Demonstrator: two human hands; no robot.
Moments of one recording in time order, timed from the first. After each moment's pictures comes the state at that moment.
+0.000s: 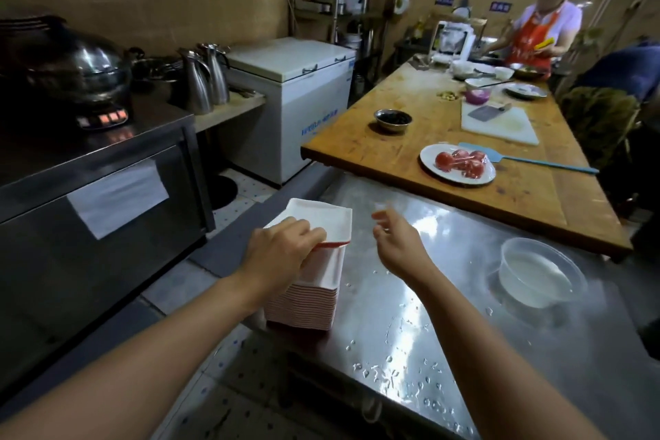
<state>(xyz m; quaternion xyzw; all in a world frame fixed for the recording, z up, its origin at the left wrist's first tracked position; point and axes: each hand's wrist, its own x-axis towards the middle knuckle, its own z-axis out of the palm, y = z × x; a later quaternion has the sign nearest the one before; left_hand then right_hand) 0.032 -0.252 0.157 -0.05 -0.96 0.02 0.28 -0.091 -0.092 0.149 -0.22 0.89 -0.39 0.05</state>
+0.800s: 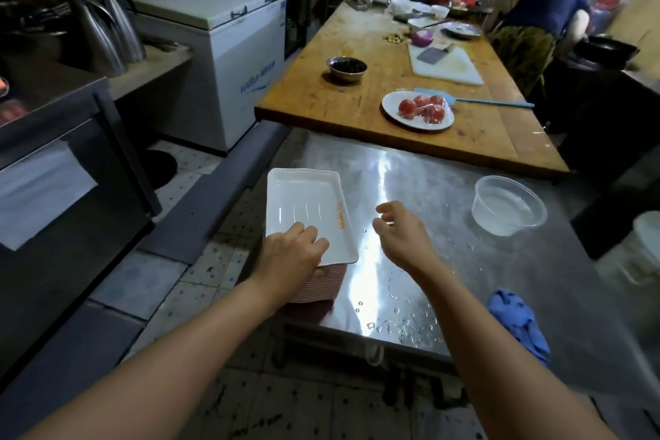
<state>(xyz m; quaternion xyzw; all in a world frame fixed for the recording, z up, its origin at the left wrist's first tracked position) 0.009 -0.283 0.086 -0.17 -0.97 0.00 0.19 -0.063 -0.111 0.108 -0.03 0.92 -0.40 0.06</state>
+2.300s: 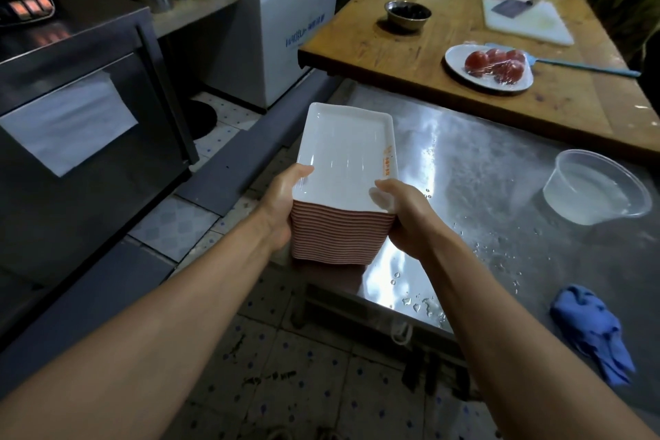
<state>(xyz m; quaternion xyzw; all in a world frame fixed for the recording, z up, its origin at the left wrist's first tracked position) -0.006 -0.317 0.038 0.21 -0.48 -0.85 -0.02 -0.073 -0.163 0.042 0.09 0.59 -0.74 0.31</state>
